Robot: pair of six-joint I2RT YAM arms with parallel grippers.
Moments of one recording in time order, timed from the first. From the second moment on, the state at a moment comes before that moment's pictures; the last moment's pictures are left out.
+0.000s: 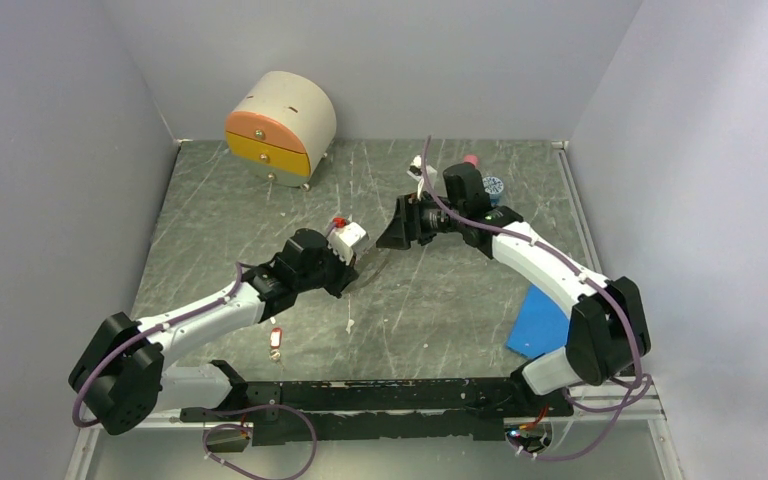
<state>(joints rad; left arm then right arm) -0.72 1.22 0.67 0.01 0.16 -0.03 0.49 1.45 1.10 -0.24 -0.67 0.34</state>
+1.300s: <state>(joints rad) -0.72 1.20 0.66 0.02 0.15 -0.02 0.50 1.54 1.03 -0.03 -0.77 0.47</state>
